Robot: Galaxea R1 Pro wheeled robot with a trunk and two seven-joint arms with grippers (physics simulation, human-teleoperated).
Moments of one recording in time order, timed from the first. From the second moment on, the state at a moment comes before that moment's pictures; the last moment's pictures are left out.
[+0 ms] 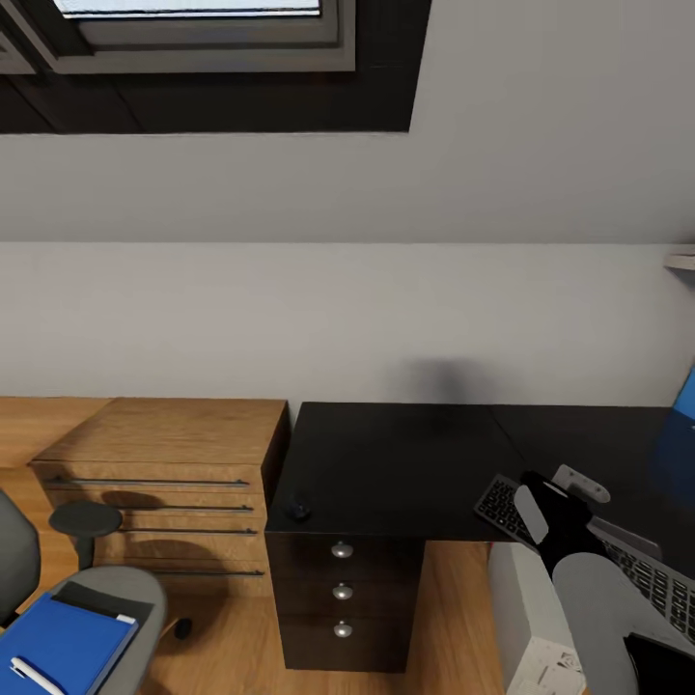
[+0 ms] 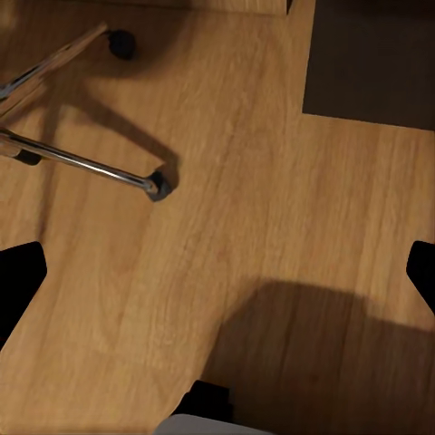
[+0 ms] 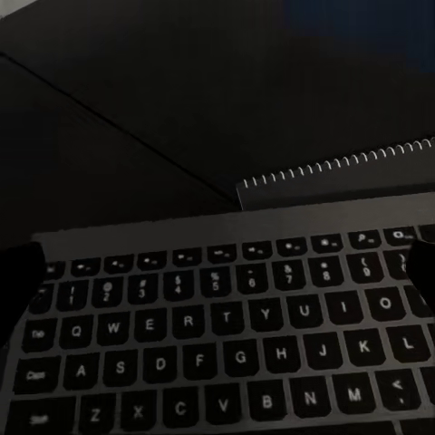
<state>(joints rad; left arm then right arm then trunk) -0.07 -0.01 -0.59 -0.71 0.54 0.02 0.65 -0.79 -0.09 -0.31 -0.57 -0.23 0.14 -0.57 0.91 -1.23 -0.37</state>
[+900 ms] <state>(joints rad) -0.07 0.00 -0.61 -0.28 0.54 -0.43 0.44 -0.78 -0.14 -0.31 -0.56 -0.21 0.11 -0.54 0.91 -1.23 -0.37</state>
